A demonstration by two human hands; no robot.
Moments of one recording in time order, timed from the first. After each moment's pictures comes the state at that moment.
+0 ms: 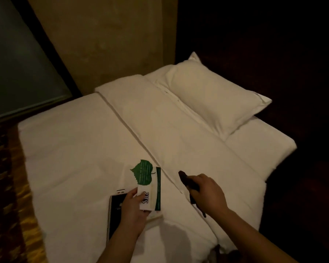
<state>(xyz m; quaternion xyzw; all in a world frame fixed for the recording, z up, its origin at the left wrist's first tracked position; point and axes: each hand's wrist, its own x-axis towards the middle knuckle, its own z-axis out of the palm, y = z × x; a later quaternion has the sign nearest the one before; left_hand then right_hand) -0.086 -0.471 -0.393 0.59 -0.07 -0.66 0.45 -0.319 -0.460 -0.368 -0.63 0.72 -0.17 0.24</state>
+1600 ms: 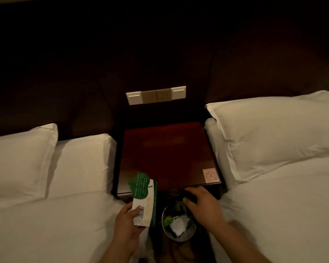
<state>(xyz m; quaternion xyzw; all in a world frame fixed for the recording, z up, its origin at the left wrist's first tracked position) -0.591 -0.218 -0.390 0.49 -0.42 -0.76 0.02 -0.694 0.004 -0.404 -0.12 0.91 -0.36 0.17</state>
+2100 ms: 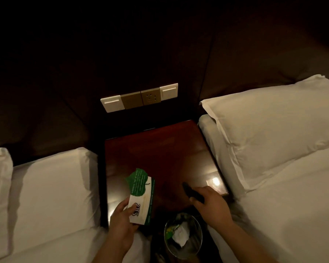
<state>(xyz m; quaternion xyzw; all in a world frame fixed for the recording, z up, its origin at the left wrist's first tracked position) -0.753 -0.296 -0.445 0.46 -0.47 -0.75 -0.07 -0.813 -0.024 -0.447 -0.01 0.93 -0.33 0.18</state>
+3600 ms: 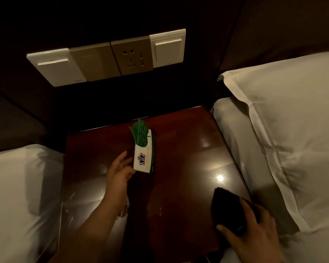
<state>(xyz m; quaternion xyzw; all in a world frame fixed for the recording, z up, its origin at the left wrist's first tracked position) -0.993 -0.310 -0.632 0.32 -0.63 -0.71 0.00 -0.897 0.024 -0.652 0.10 0.98 -0.18 -0.01</state>
